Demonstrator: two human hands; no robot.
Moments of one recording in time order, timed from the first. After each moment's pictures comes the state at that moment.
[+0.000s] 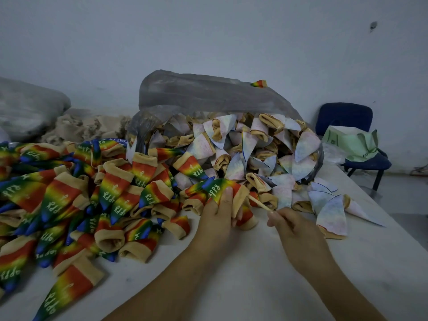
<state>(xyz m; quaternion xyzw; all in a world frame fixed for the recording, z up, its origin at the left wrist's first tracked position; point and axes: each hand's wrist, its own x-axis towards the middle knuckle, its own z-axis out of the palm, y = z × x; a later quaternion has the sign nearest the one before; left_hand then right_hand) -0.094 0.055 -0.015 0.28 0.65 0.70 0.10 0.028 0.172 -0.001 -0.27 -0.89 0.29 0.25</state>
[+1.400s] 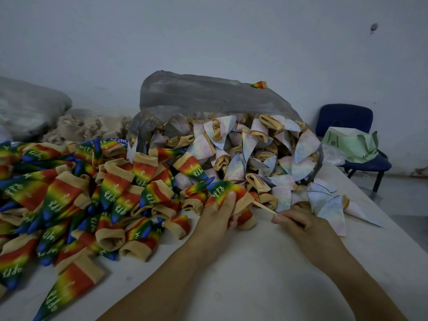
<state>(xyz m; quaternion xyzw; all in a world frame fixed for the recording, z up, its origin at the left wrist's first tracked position) -0.094 0.046 -0.011 0.29 0.63 0.69 0.20 0.040 0.201 0.011 -0.21 -0.90 0.32 0.20</state>
